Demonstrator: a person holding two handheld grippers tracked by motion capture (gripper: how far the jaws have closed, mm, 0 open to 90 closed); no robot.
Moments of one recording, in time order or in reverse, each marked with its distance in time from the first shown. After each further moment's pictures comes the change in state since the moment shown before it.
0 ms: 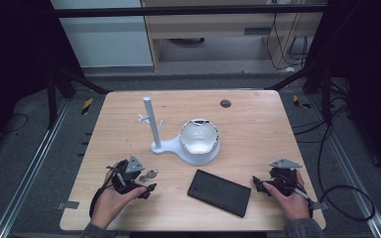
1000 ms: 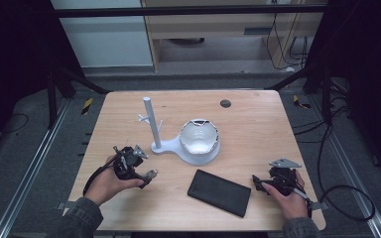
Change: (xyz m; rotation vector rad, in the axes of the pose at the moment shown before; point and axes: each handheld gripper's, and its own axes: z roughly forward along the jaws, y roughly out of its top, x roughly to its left) left arm 0.024 0.031 -0.005 0.236 -0.018 0.096; right arm 0.002 0.002 0.001 -0.006 -0.016 0.018
